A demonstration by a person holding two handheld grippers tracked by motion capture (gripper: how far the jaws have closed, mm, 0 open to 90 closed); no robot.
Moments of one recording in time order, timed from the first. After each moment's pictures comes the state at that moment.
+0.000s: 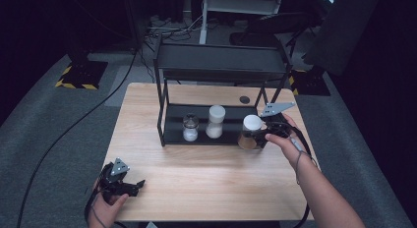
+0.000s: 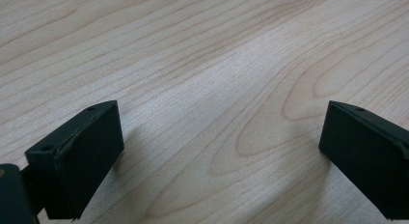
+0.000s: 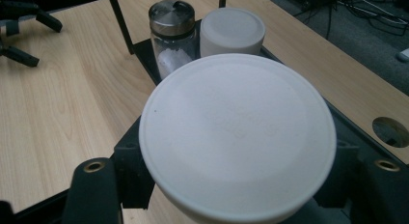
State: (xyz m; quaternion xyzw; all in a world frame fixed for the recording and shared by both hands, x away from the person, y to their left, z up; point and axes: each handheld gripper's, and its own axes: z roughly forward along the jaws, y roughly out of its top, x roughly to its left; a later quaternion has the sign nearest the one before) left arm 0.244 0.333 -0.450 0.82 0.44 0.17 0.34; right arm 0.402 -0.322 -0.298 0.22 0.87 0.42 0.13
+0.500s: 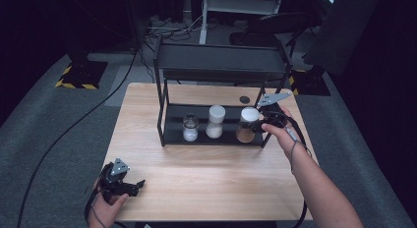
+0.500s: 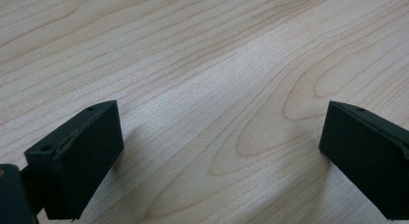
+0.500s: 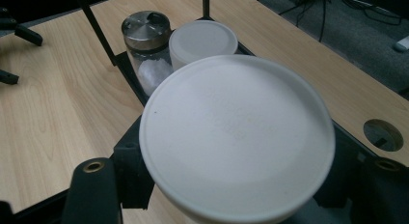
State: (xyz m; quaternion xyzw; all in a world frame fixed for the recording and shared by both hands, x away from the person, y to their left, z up) left arm 0.244 0.333 -0.450 0.82 0.44 0.17 0.33; right arm 0.430 -0.312 -0.295 0.25 0.87 0.41 0.12
